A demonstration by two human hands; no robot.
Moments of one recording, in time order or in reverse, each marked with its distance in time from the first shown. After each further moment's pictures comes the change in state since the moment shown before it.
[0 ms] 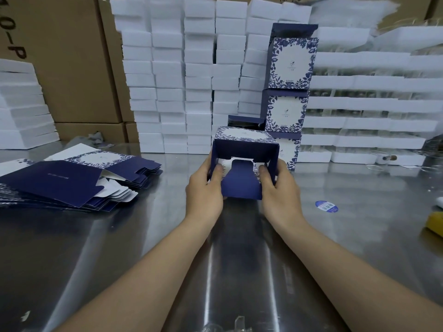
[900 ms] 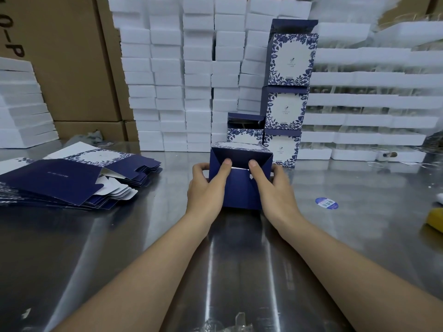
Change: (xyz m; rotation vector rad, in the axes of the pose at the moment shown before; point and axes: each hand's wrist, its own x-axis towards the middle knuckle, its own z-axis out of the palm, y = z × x) left_hand -0.004 0.002 -0.003 0.018 -0.014 -0.185; right_hand -0.006 -0.001 0.001 0.199 -0.124 0.202
